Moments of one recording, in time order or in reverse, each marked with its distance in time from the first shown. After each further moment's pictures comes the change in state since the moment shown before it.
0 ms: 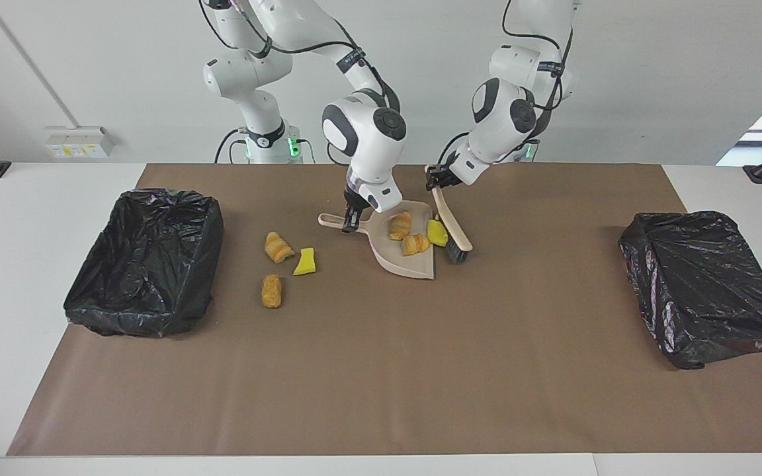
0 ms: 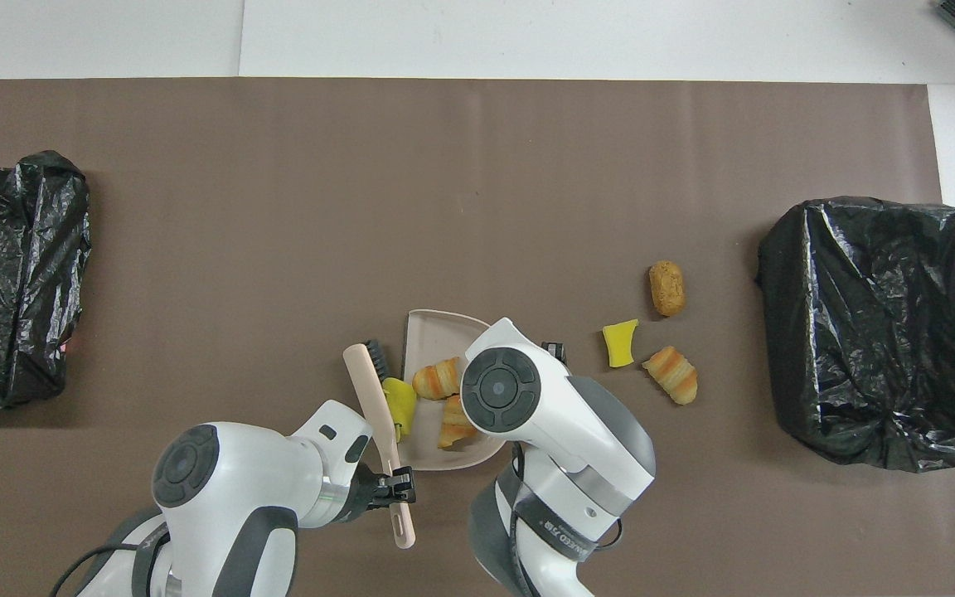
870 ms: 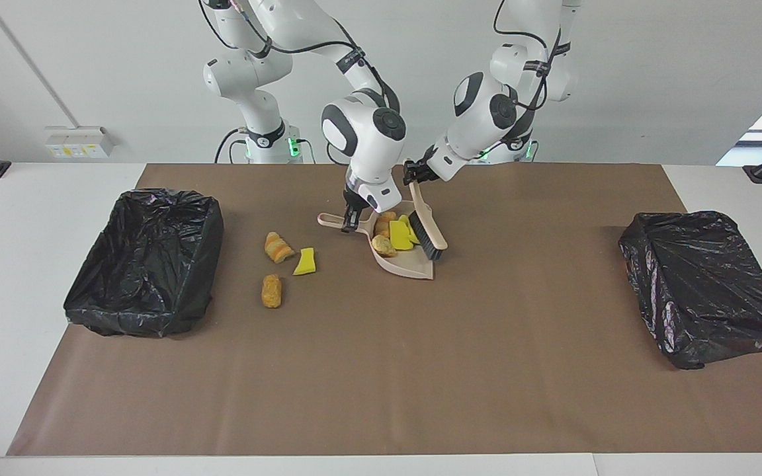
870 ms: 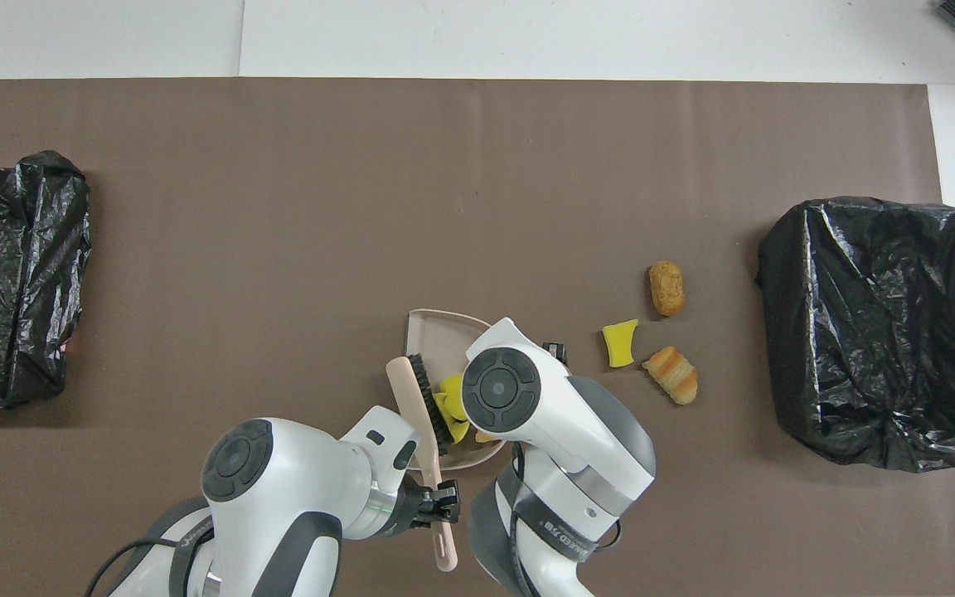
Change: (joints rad) left arm -0.073 0.001 -0.004 0.055 -0.033 -0.125 -0.118; right arm 0.000 0.000 0.001 0.000 0.000 -0.004 0.019
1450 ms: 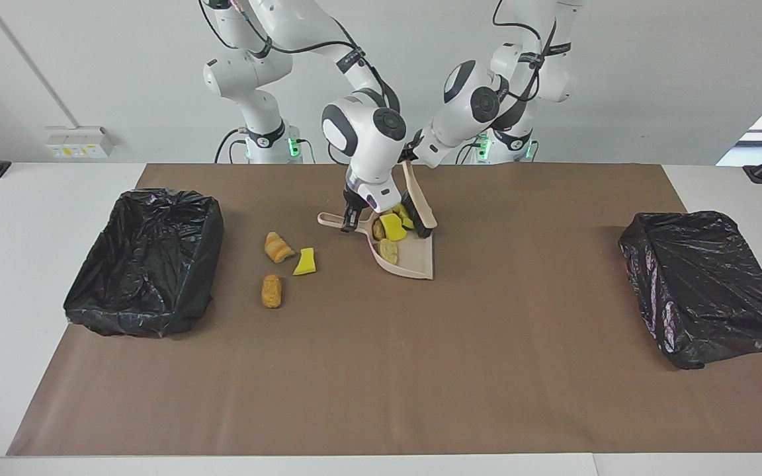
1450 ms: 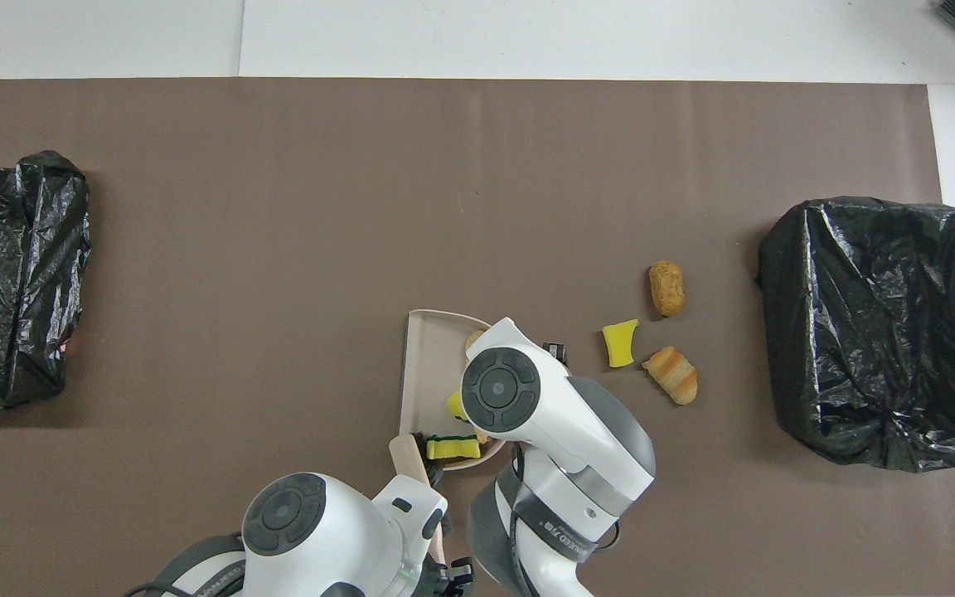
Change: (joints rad) left arm -0.020 -0.094 -0.079 -0.044 0.045 -0.189 -0.211; right arm 0.000 -0.001 0.000 0.000 0.003 0.000 0.004
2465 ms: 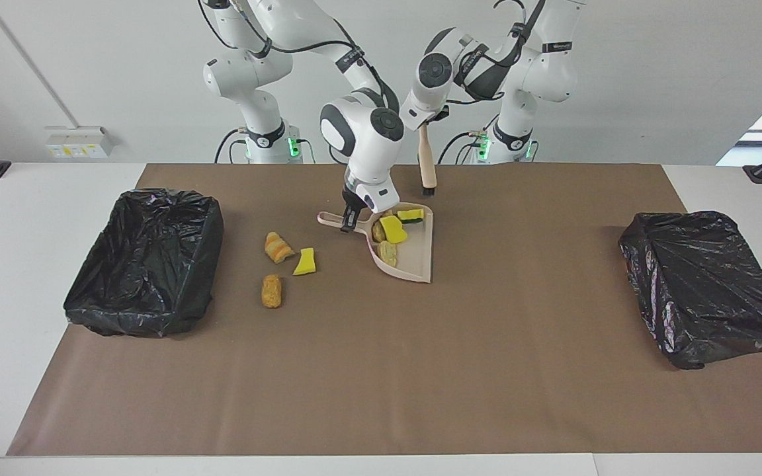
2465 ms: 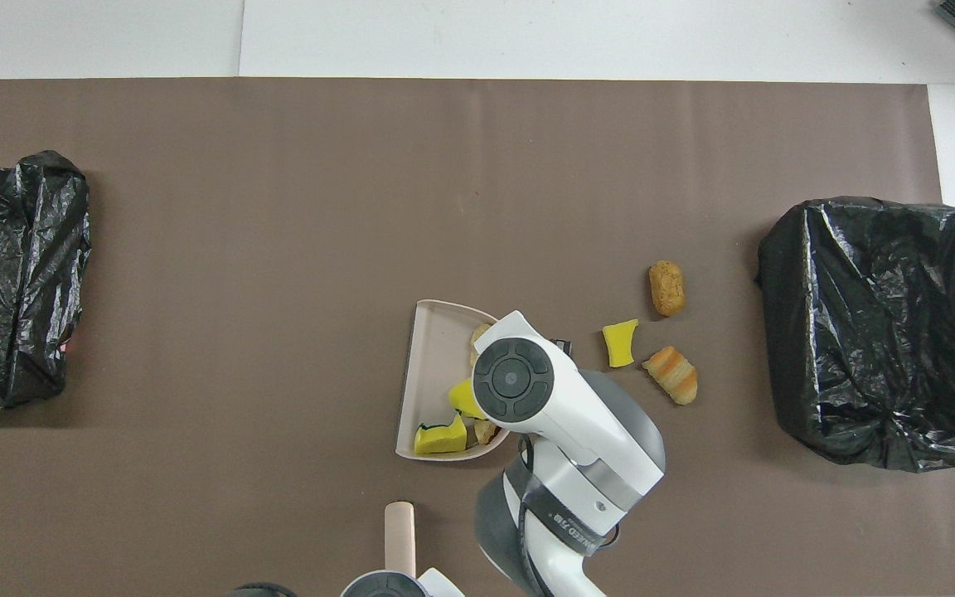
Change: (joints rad) left arm -0.001 -0.075 -0.192 -0.006 0.183 -0.227 -0.048; right arm -0.031 -0.012 -0.003 0.004 0.024 -0.001 0.015
